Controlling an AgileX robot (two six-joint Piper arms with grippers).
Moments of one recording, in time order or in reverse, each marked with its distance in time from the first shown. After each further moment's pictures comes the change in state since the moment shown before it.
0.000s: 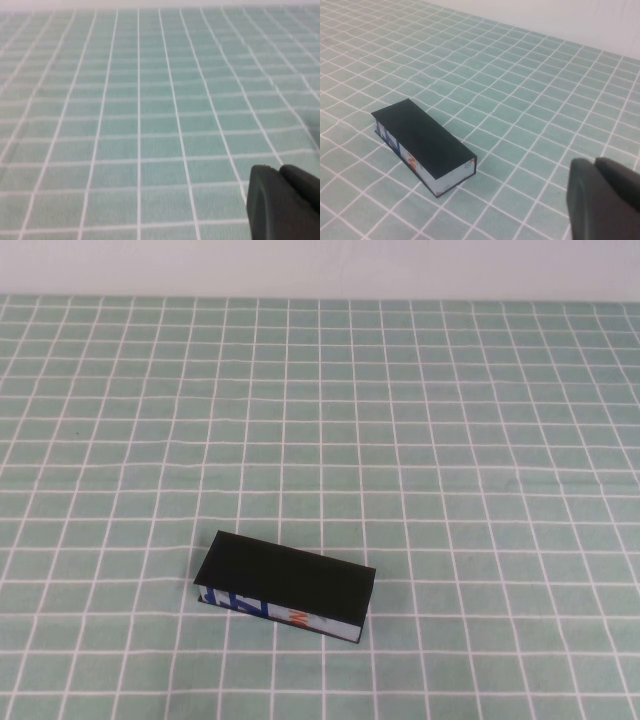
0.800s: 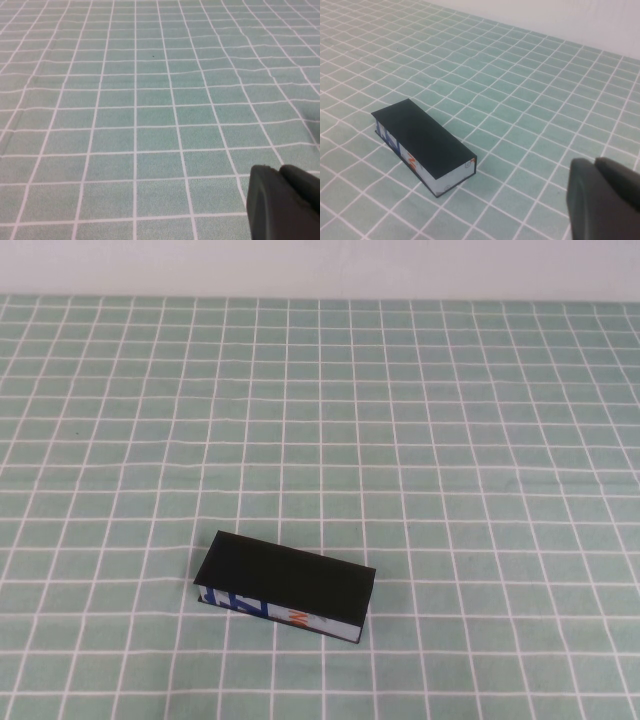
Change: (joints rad) right arm 0.000 0.000 0.000 0.000 0.000 0.000; left arm -0.010 0.000 0.007 0.000 0.016 -0.013
